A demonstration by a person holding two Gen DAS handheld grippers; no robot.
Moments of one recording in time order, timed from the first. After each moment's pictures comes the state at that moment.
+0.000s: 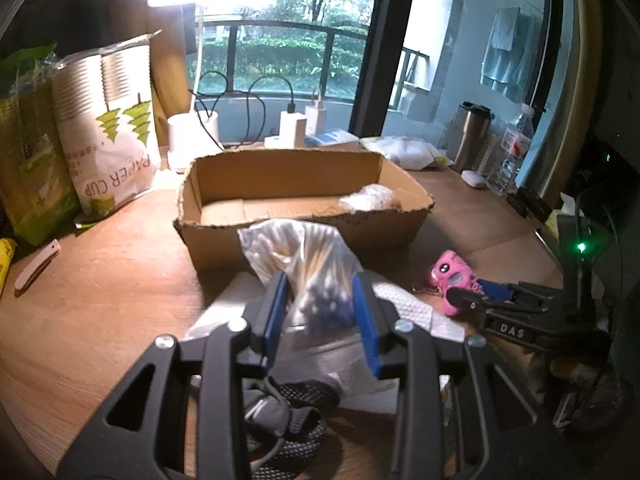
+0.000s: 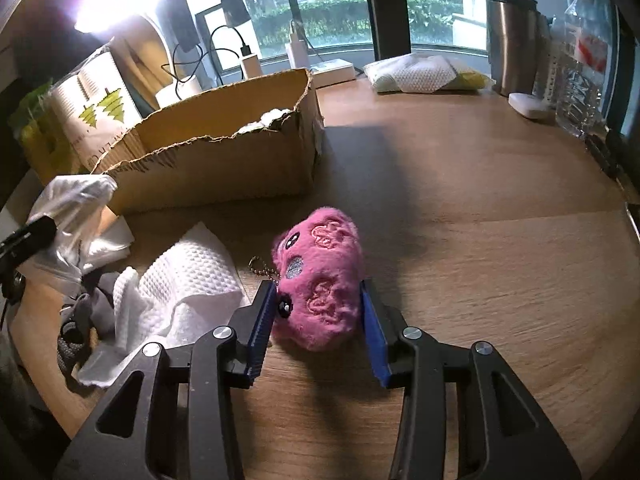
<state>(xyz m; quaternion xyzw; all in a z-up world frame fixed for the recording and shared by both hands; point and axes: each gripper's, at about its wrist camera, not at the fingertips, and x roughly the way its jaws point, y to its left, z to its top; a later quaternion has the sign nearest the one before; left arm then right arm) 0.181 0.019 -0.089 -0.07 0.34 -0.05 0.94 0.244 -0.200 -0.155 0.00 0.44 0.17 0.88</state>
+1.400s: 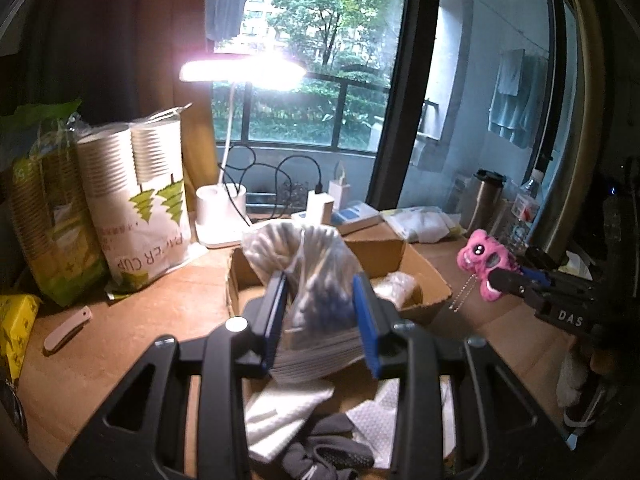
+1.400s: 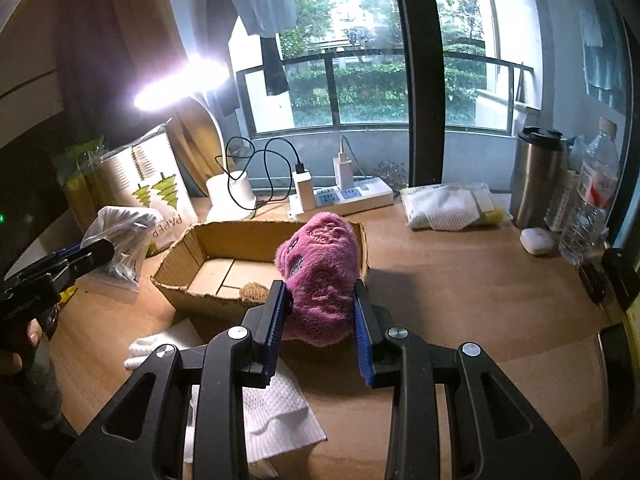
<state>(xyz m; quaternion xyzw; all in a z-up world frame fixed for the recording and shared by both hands) 0.203 0.062 -0.034 -0.08 0.25 -0.02 0.96 0.254 -0.174 -0.046 -0.01 0.31 0.22 0.92</state>
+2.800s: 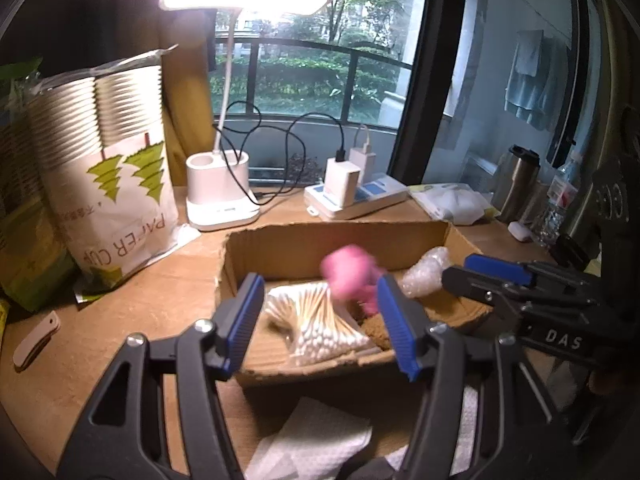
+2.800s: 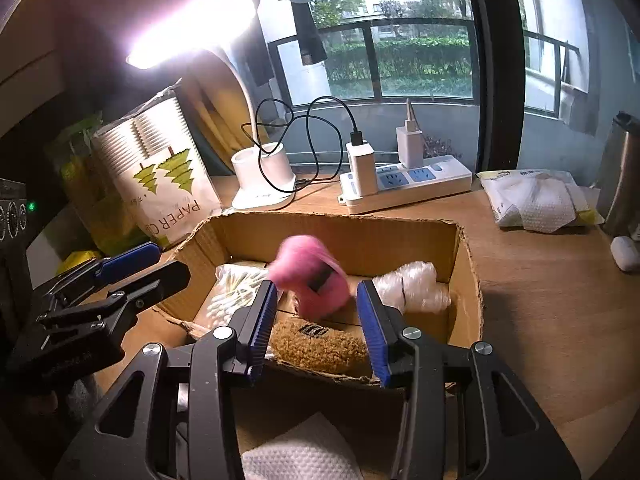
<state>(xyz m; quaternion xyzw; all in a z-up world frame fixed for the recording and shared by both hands) 0.272 0.072 -0.082 -0.08 0.30 -0.01 0.95 0.323 -0.103 -0.088 -0.01 0.36 0.29 0.89</state>
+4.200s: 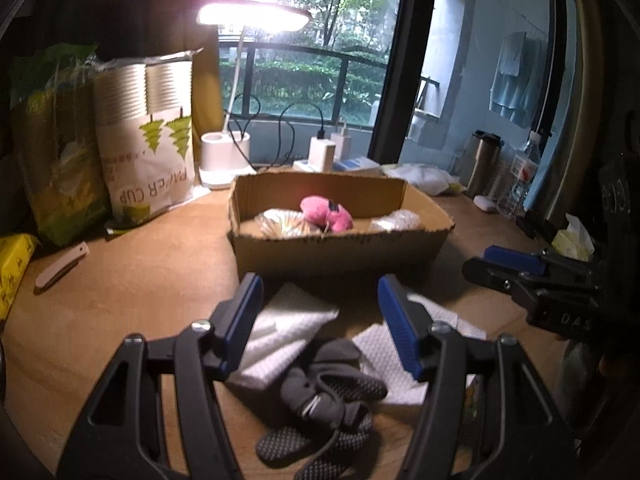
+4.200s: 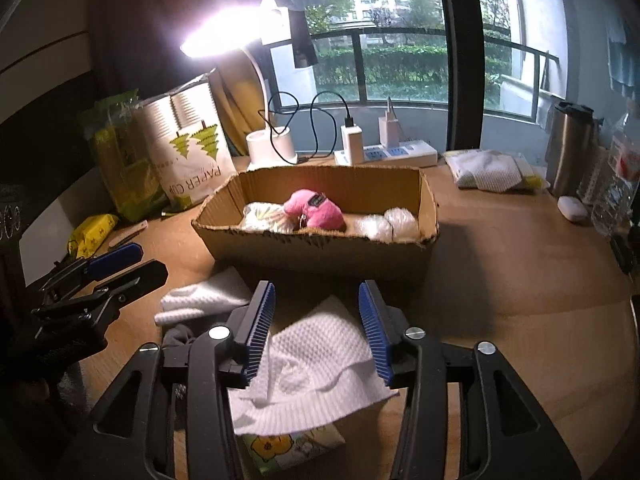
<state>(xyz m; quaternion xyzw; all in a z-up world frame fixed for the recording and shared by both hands) 0.155 0.056 -0.090 -0.08 0.29 -0.03 0.95 0.210 -0.134 -0.083 -0.02 0.35 0.26 0.90</state>
